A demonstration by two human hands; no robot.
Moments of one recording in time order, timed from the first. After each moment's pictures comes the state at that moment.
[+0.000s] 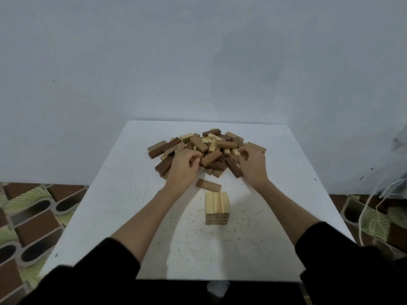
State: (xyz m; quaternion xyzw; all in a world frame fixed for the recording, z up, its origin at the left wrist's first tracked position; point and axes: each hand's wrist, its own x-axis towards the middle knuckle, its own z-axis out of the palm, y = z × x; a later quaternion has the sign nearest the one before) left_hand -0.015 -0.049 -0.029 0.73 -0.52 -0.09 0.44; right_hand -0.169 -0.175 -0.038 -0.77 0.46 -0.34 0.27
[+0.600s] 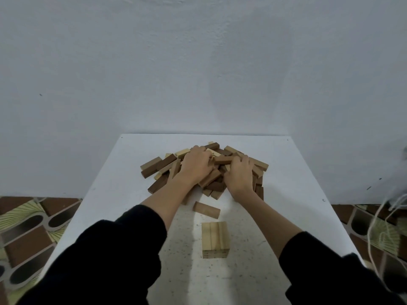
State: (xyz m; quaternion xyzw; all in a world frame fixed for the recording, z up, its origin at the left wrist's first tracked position) left_hand 0.007 -0.156 -0.021 0.78 -0.61 -0.03 0.15; right_hand -0.120 -0.201 -0.049 -0.82 0.53 -0.18 0.12
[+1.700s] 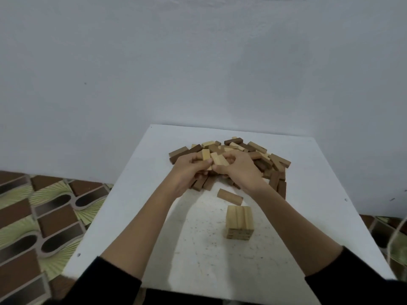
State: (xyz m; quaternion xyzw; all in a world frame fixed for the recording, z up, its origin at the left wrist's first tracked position) left_hand 0.022 -0.024 0.009 0.61 -0.32 -0.43 0.58; right_hand -0.103 -0.109 0.026 -0.73 0.40 -0.23 0.51
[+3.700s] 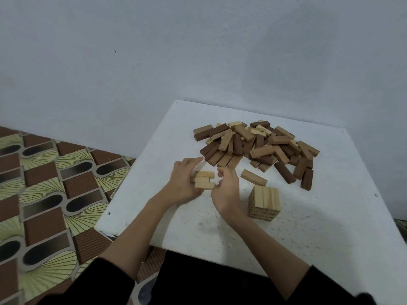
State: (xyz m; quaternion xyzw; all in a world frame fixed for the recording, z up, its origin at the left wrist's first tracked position) left_hand 0.055 0.056 -0.090 0.78 -0.50 -0.16 0.34; right_hand -0.068 -0.011 -0.071 -0.78 0.42 -0.21 0.40
